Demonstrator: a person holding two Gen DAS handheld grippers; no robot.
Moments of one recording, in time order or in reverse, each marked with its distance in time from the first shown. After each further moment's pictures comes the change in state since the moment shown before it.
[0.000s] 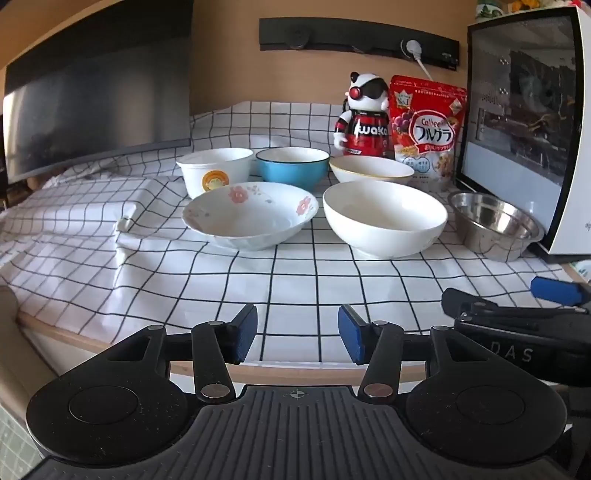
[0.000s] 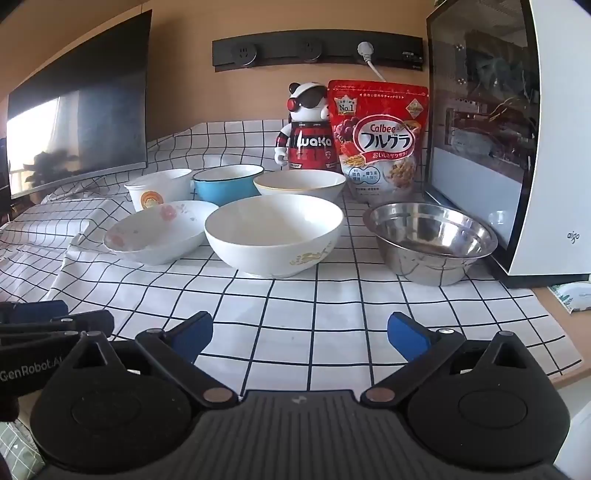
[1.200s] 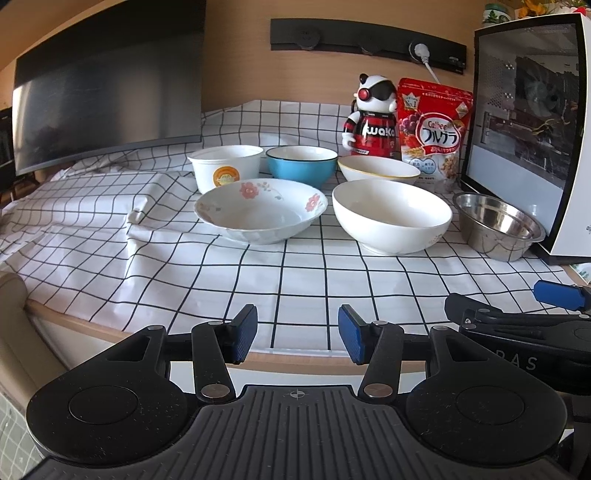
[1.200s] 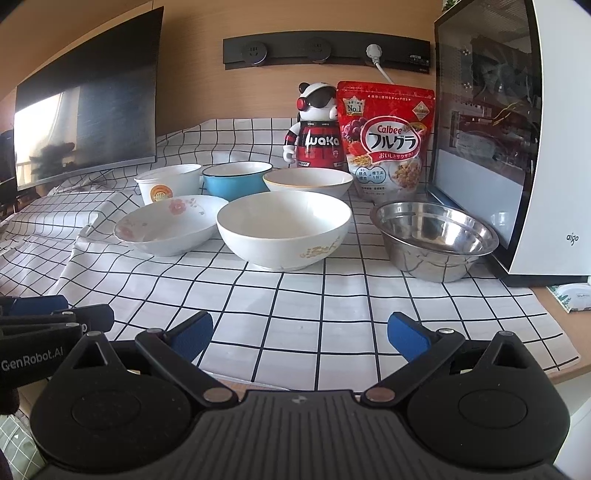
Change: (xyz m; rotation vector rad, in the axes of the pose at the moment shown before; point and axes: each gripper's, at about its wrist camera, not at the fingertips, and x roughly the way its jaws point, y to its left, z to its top) left arm -0.012 0.006 -0.005 -0.026 0.002 0.015; right arm -0.011 0.006 -0.005 -0.019 0.002 0.012
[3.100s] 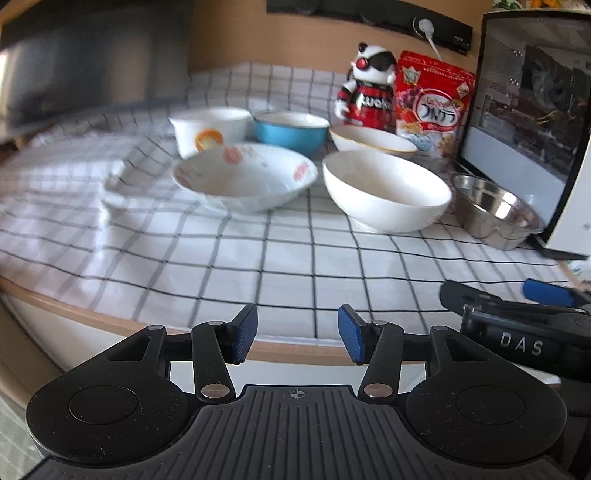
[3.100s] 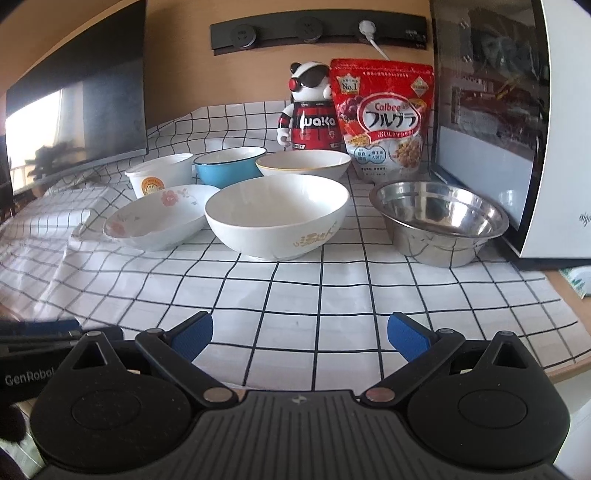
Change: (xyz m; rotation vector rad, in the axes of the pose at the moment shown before) left arm 0.032 0.012 0.004 -0.061 0.125 -0.094; right arm 0.026 -0.004 0.002 0.061 0.059 0.017
